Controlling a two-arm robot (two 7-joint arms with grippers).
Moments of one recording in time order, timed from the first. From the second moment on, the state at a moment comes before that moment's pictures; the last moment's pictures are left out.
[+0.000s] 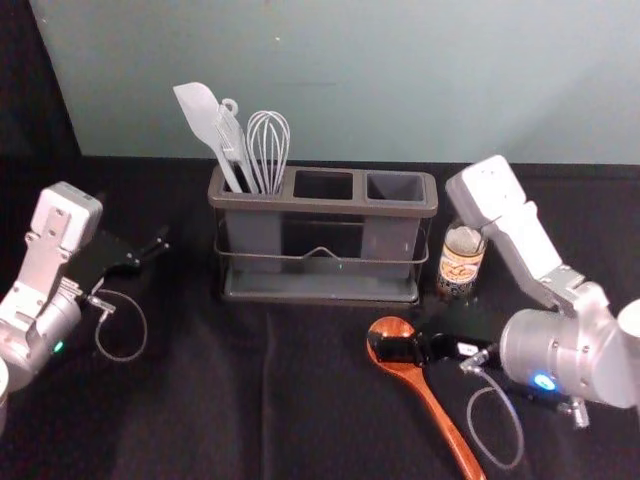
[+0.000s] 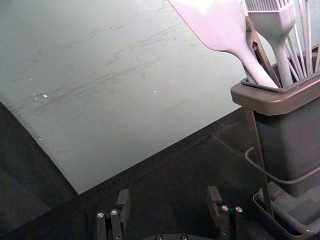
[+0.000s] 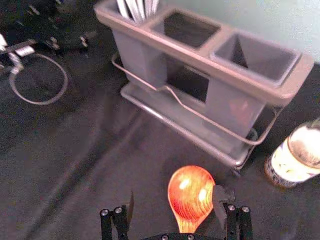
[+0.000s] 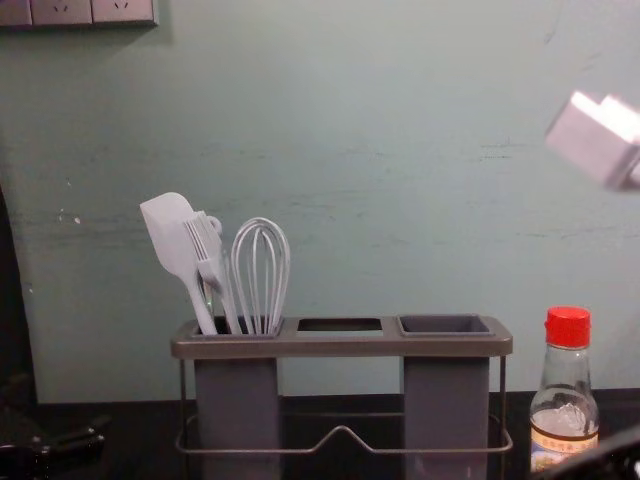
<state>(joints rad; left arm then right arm) -0.20 0.60 0.45 -1.41 -0.25 -0.12 0.03 0.15 0.51 -0.41 -2.00 0.48 0.94 0.13</state>
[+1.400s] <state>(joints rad) -0.20 0.60 0.45 -1.41 -0.25 -0.12 0.03 0.18 0.39 -0.40 -1.79 0.38 0.93 0.16</state>
